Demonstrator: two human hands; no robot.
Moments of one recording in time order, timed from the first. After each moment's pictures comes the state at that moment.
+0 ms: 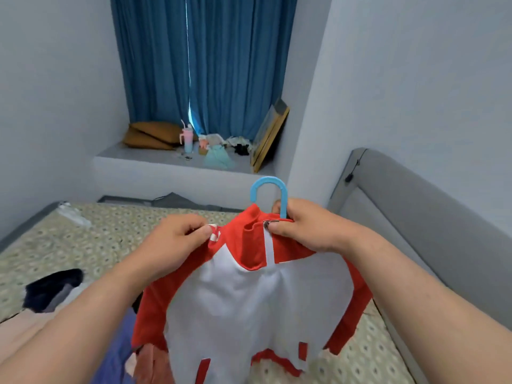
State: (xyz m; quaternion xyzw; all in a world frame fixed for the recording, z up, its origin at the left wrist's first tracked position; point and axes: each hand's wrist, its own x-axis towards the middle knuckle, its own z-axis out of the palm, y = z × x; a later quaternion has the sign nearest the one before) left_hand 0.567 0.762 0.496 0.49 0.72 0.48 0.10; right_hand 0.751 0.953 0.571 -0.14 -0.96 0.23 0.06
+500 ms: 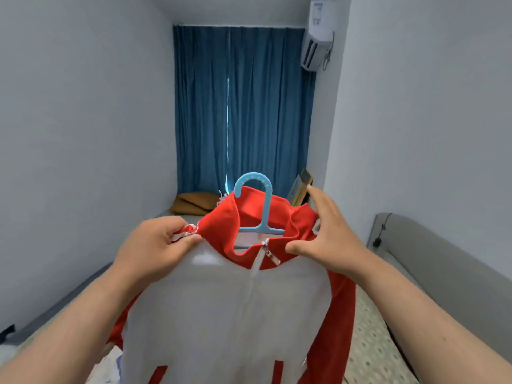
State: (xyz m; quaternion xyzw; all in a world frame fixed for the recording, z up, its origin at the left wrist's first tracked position) left_hand 0.610 0.658 0.641 0.46 0.75 0.39 -0.26; right_hand 0.807 0.916 0.670 -0.13 -0.91 0.22 0.32
